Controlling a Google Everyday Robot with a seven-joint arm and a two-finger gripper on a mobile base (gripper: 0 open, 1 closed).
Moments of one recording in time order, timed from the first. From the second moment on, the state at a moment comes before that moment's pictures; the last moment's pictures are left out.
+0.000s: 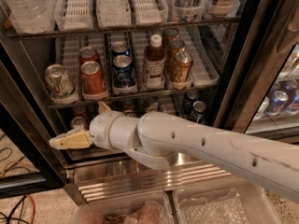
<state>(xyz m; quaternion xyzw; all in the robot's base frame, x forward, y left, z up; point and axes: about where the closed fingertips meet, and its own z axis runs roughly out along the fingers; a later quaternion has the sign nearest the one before) 0.500 0.197 0.797 -0.37 0.70 0.35 0.50</state>
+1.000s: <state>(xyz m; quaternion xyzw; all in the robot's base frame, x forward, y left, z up) 0.516 0.230 0.814 -0.38 0.67 0.35 0.53</state>
